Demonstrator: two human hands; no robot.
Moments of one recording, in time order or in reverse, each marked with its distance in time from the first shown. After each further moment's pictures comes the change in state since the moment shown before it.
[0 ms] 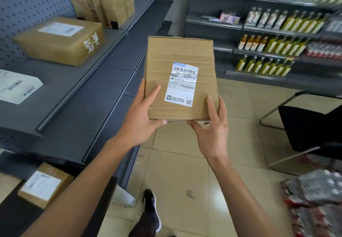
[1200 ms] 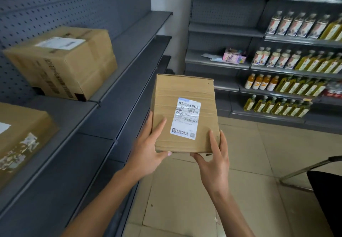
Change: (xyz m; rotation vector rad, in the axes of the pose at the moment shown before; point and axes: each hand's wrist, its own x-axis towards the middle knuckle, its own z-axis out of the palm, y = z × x) left_hand 0.413 -0.090 0.066 0.058 -0.020 -0.050; right_hand 0.370 0.159 0.158 0.093 0.042 0.067
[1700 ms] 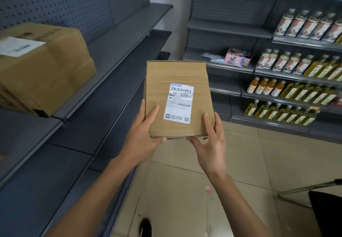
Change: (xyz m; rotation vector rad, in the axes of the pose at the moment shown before) left_hand 0.162 -0.003 0.044 -0.031 0.072 -0.082; right_hand 0.179 0.057 0.021 -0.027 -0.108 -0.087
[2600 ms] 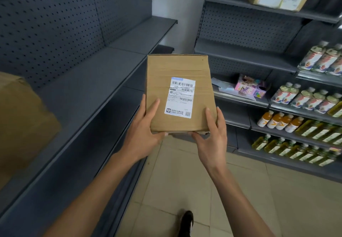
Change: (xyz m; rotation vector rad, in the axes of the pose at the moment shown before) left_hand 0.338 -0.062 -0.001 -0.020 0.101 0.036; right_hand 0.322 0.056 0.136 0.014 -0.009 -0.023
